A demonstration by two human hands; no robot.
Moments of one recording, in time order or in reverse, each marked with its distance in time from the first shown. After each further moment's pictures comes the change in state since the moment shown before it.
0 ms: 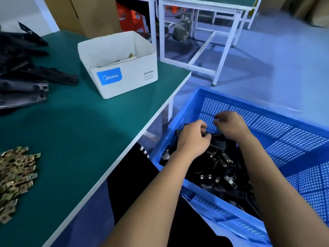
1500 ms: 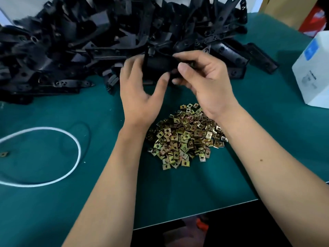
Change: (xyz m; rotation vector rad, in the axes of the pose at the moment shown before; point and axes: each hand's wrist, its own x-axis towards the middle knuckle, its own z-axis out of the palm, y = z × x) left_hand -0.263 -0.154 -0.419 0.421 1.323 0.018; right_hand -0.204 -0.456 0.225 1.205 -0.957 -0.980
